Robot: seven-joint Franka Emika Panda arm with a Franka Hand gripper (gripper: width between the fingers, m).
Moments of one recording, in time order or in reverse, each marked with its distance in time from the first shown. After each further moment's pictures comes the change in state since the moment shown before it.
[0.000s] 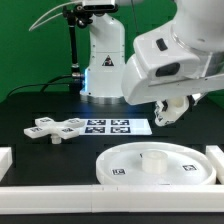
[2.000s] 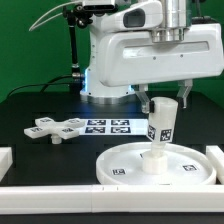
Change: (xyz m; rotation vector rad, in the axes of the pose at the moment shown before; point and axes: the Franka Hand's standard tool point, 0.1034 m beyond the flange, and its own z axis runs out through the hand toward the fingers) arm 0.019 0.037 -0.027 -0.109 0.676 -0.078
